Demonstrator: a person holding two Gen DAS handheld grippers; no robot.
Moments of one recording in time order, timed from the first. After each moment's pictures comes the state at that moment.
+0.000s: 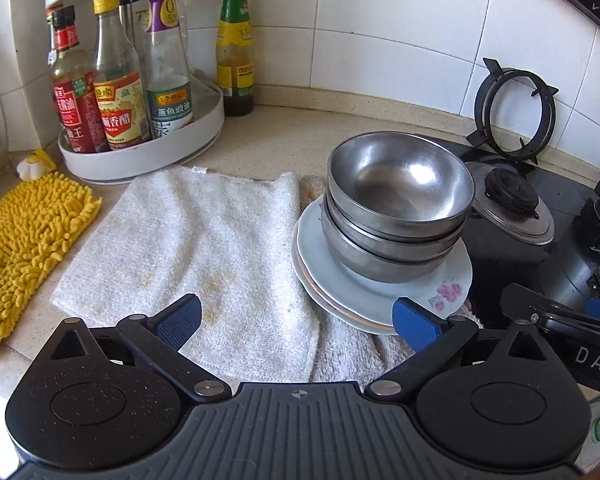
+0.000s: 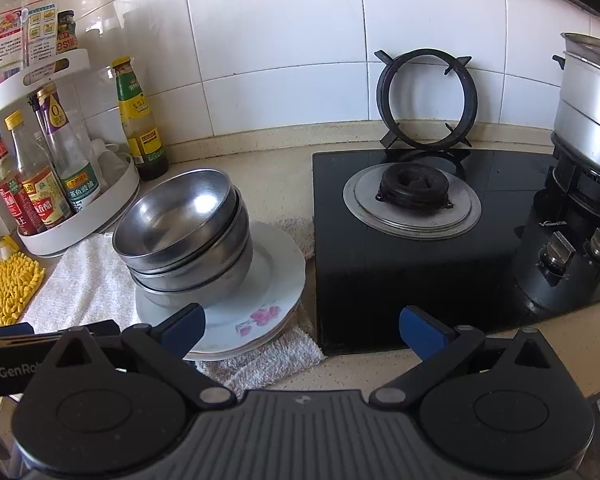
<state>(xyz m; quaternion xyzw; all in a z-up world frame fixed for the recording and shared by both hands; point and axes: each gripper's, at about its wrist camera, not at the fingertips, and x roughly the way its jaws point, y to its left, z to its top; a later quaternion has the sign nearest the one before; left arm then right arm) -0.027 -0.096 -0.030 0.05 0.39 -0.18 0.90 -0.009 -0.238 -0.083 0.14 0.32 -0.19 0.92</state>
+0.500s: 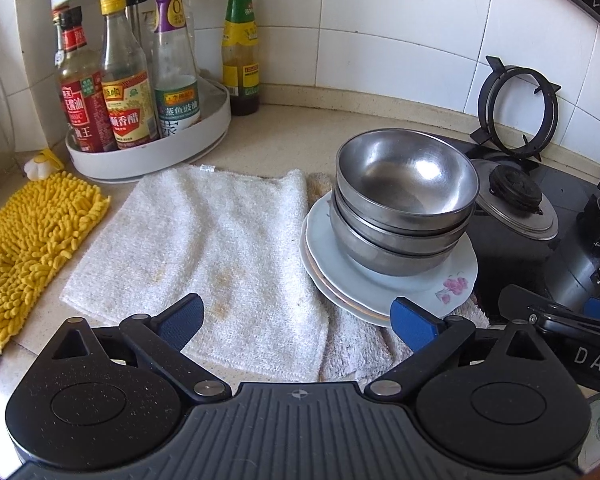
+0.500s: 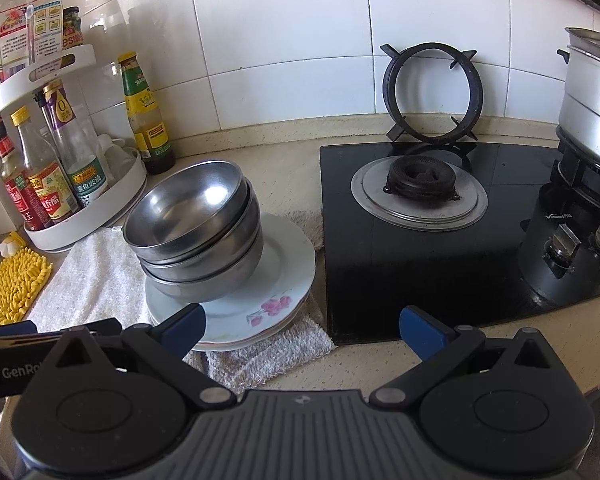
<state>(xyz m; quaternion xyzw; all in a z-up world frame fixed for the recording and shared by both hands) -0.032 -0.092 -0.028 0.06 0.39 -0.17 0.90 -0.010 -0.234 -0.083 0.14 0.33 -0.18 0.92</state>
